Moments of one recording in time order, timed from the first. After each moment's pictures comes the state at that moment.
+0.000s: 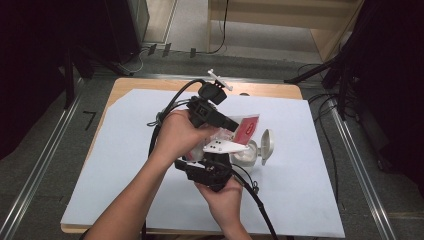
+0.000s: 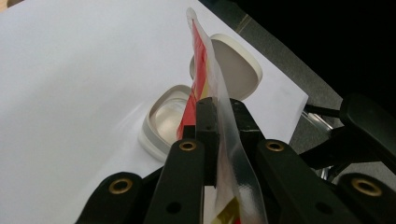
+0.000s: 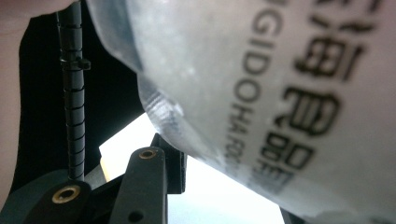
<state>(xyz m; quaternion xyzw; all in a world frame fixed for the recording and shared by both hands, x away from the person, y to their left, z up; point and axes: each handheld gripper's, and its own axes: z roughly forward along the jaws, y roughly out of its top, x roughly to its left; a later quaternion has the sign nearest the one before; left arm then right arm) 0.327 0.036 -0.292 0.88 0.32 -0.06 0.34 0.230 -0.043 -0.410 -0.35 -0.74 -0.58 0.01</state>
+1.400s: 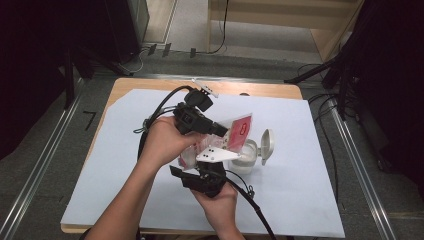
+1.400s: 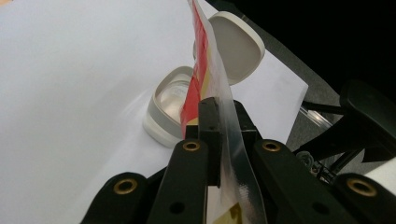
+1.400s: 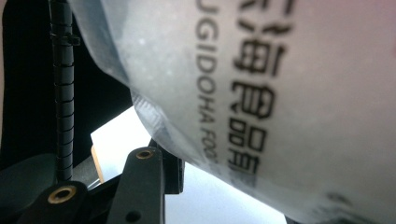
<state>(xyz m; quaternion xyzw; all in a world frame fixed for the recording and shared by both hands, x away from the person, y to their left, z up) 0.315 0.063 -0.302 0.88 0.32 -0.06 0.36 0.222 -0.031 -0.428 -0.33 -0.75 -0.57 -0.01</state>
